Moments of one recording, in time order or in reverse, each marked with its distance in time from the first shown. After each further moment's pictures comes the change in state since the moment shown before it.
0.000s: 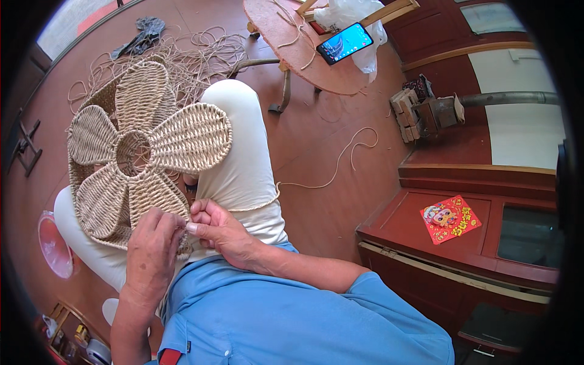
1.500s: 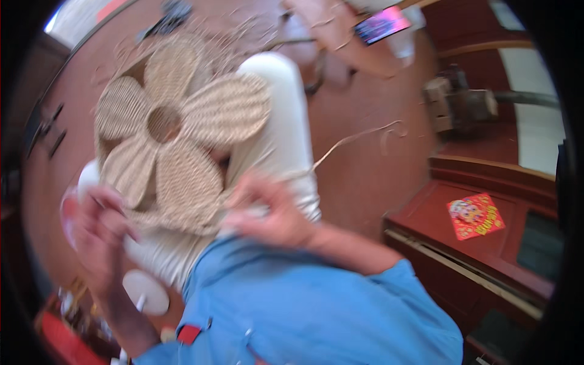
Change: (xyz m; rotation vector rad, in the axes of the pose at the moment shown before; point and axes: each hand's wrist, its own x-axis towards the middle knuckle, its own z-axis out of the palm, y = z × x) left_hand -0.038 -0.031 -0.105 -0.666 0.223 -0.342; right_hand -0.040 -0.058 0.019 -0.795 -0.067 -0.412
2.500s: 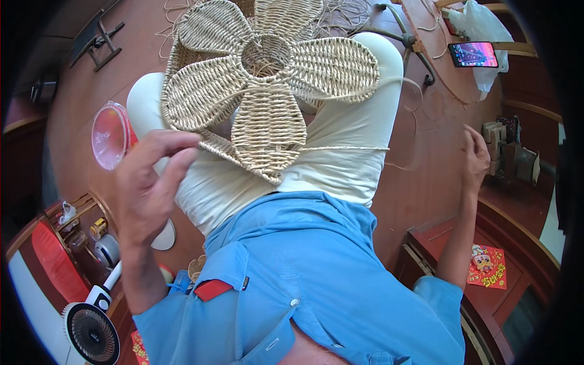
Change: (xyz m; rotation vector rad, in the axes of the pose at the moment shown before) left_hand -0.033 0.000 0.006 0.359 0.096 0.105; right_hand -0.051 0.008 -0.328 -0.876 0.672 -0.075
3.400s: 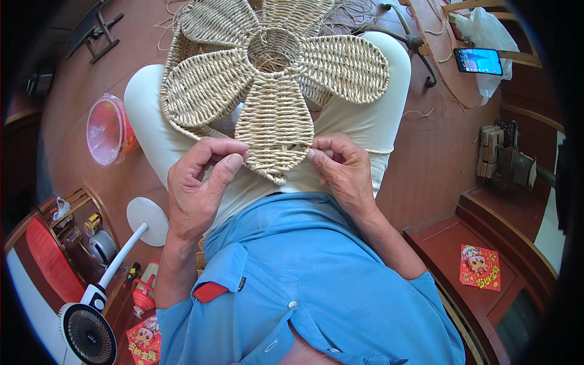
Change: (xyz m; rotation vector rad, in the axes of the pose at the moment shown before) left_hand -0.024 -0.040 0.072 -0.549 0.029 -0.191; right_hand -0.132 -0.249 0.206 0.665 -0.660 0.362
